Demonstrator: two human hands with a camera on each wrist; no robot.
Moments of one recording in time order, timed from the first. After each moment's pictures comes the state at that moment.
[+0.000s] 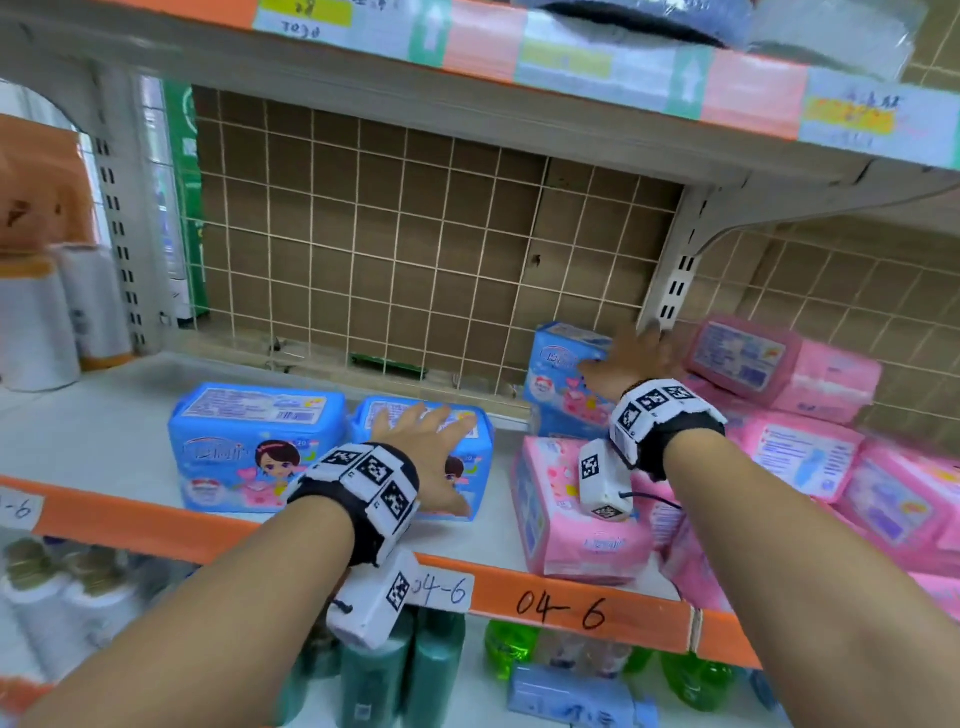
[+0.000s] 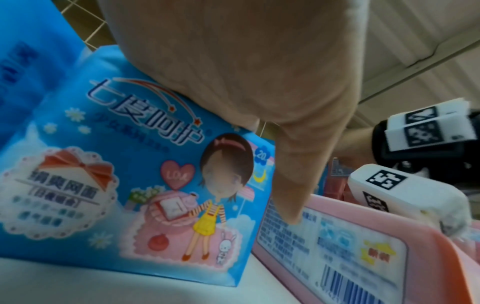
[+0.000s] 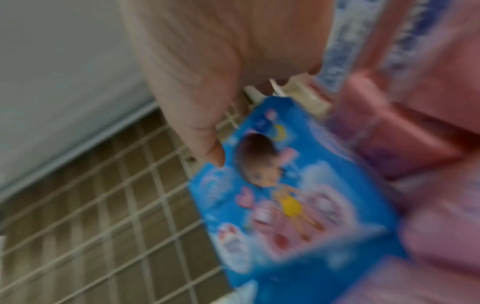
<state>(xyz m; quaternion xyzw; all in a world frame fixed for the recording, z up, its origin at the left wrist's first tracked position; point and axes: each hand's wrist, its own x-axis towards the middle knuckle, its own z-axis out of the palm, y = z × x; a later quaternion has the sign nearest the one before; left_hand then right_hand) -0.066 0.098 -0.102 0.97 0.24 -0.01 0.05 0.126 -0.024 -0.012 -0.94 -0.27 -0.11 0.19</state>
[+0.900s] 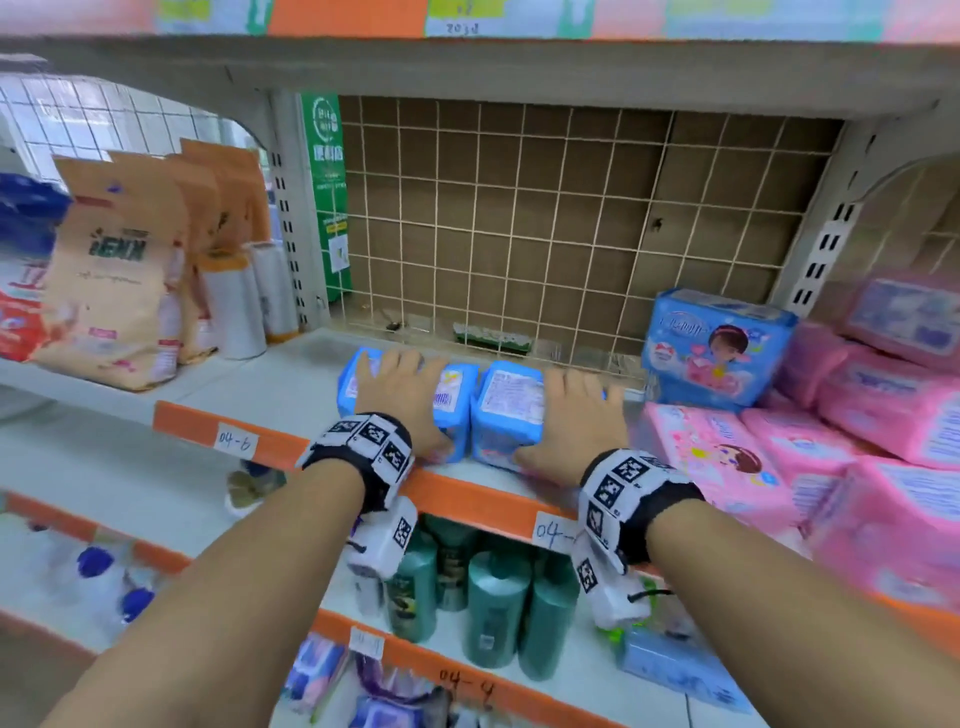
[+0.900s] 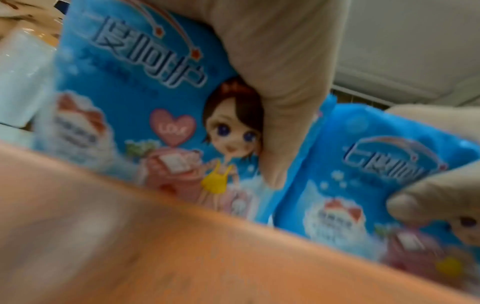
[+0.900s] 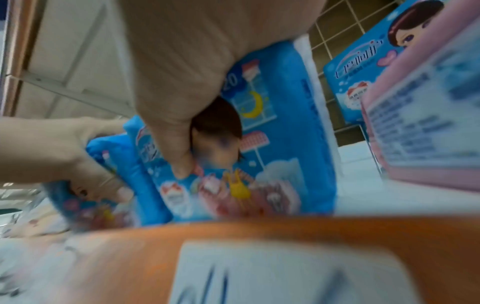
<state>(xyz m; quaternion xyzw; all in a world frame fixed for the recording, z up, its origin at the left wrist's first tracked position) -0.171 0.154 -0.105 0.90 0.41 0.12 -0.07 -0.027 0.023 -0.105 -0.84 -0.52 -0.16 0.07</state>
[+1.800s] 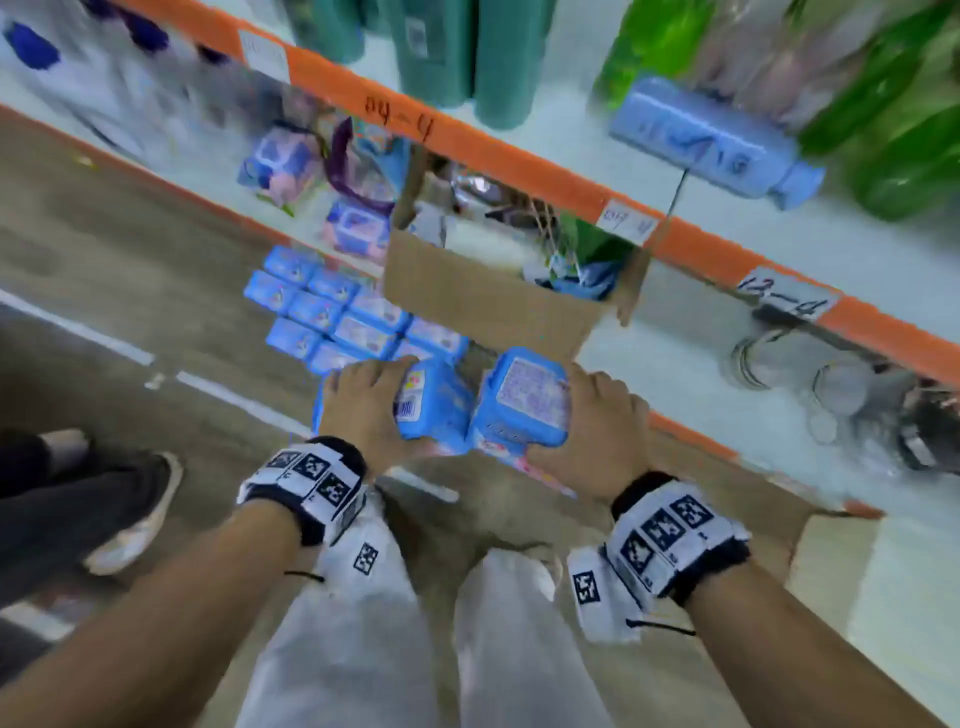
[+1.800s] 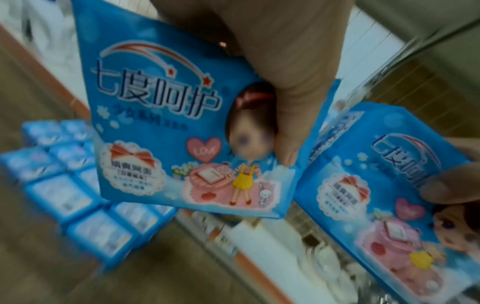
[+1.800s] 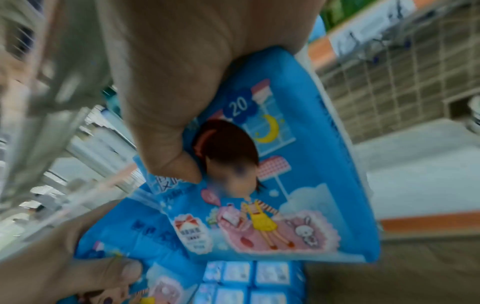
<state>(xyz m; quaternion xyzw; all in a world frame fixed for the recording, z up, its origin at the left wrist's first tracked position) -0.281 -0.218 -0.531 0.83 0.48 -0.09 0.27 -0.074 -0.337 -0.503 -0.83 -0.49 0.27 0.00</state>
